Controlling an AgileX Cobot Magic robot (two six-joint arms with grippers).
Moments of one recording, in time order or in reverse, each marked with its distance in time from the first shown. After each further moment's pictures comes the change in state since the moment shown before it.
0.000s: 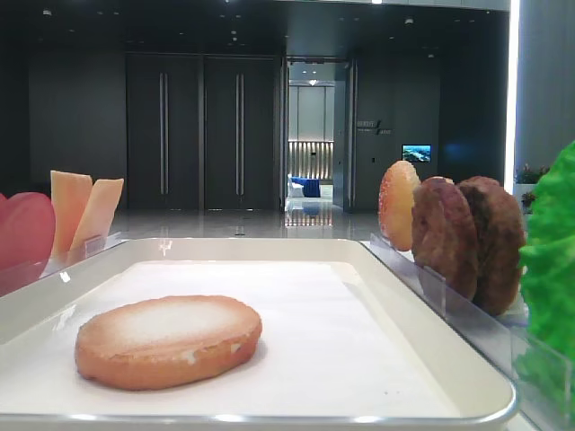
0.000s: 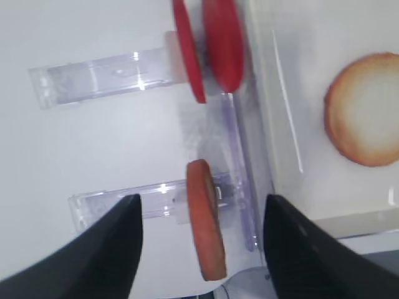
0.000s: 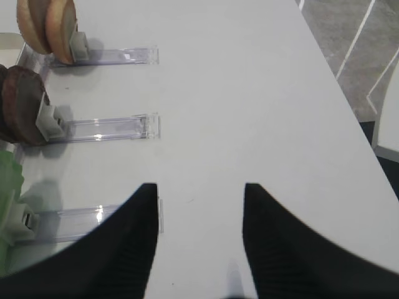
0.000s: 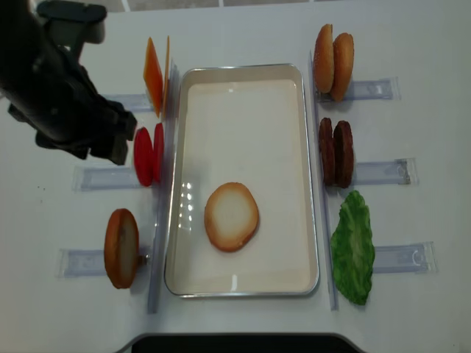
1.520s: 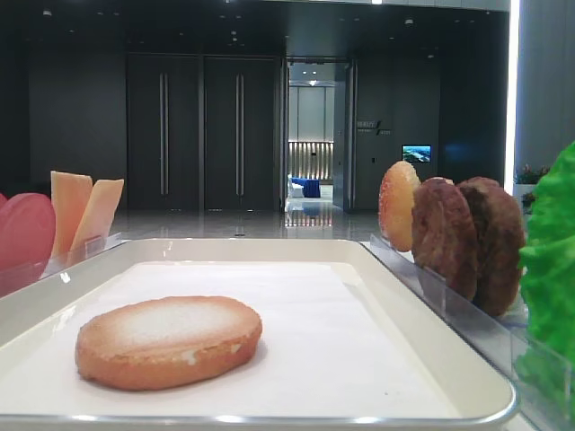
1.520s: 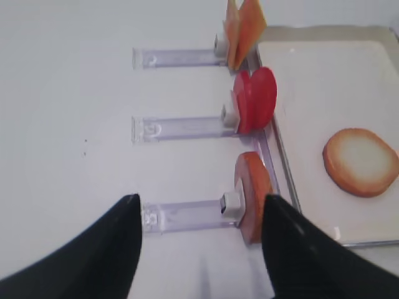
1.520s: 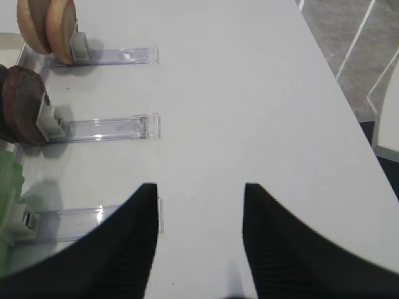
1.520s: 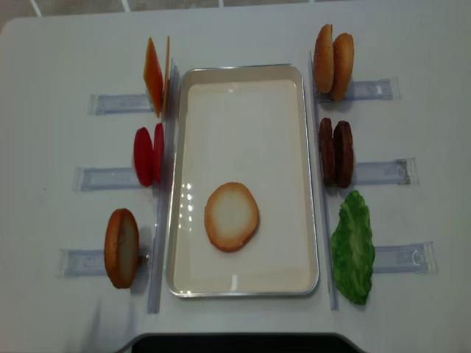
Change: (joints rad) left arm 0.200 -1.144 0.456 -0.023 -0.058 0.142; right arm 0.000 0.000 0.000 0.000 0.000 0.000
